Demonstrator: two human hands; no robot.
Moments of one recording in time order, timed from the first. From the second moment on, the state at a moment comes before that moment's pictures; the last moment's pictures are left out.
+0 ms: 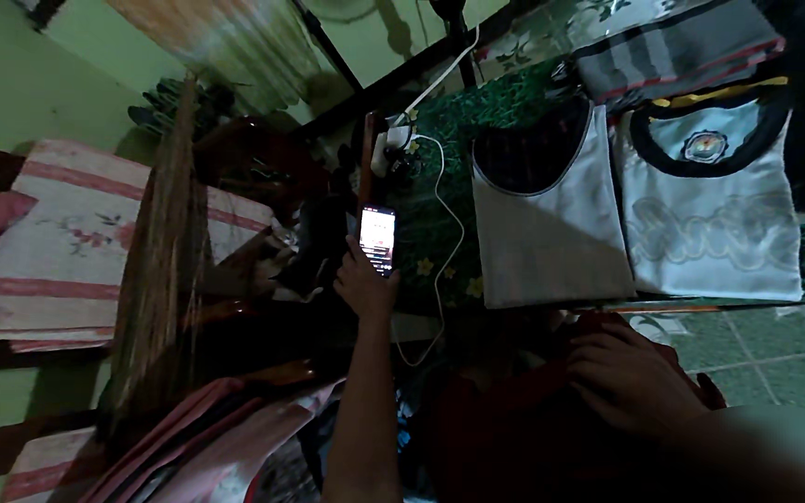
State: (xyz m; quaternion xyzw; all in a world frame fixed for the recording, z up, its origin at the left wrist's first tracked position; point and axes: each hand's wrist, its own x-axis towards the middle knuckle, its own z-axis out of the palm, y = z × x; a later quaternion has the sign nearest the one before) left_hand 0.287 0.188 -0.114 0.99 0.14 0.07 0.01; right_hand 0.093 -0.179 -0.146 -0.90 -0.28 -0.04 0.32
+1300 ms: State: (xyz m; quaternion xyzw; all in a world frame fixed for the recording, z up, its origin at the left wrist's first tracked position) left_hand 0.308 0.165 -0.107 0.99 0.17 0.00 -0.02; right_hand 0.093 -0.179 -0.146 -0.90 -0.28 -0.04 0.32
